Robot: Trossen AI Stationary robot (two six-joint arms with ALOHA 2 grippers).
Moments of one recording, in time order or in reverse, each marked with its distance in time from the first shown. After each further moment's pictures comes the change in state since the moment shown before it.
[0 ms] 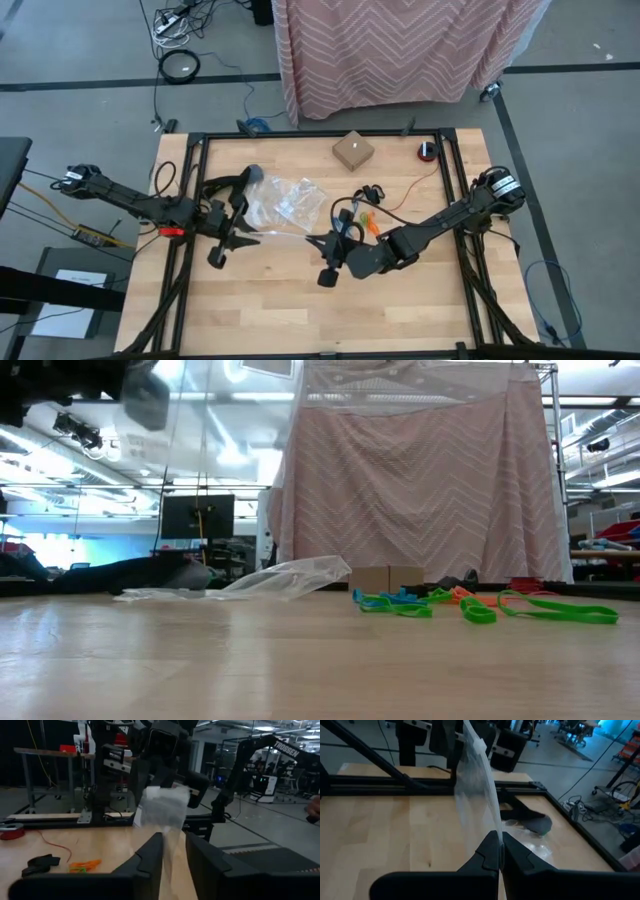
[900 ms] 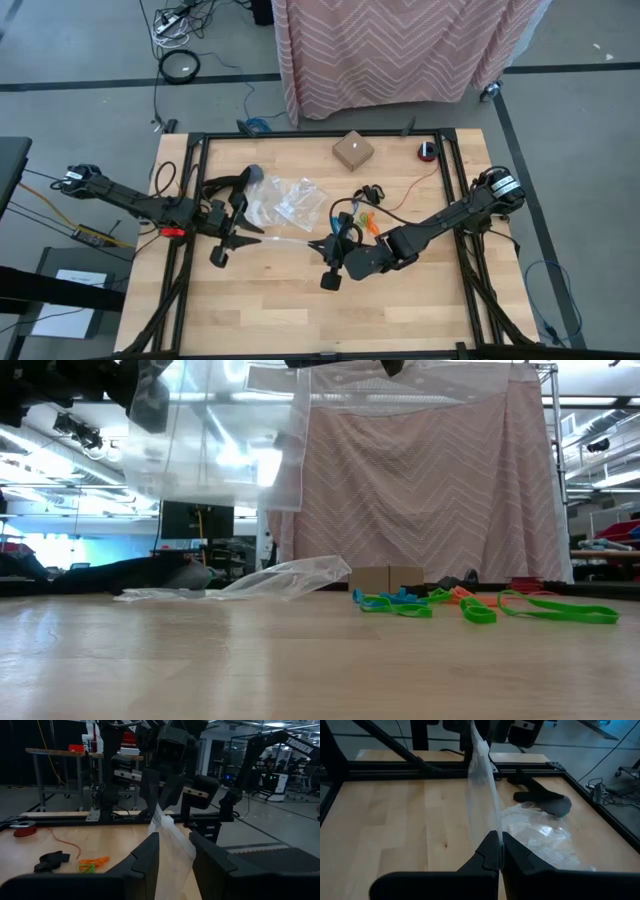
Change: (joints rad) left arm 0.000 0.001 0.000 -0.012 -0.044 0.007; right arm -0.006 0.001 0.000 -0.084 -0.086 0.095
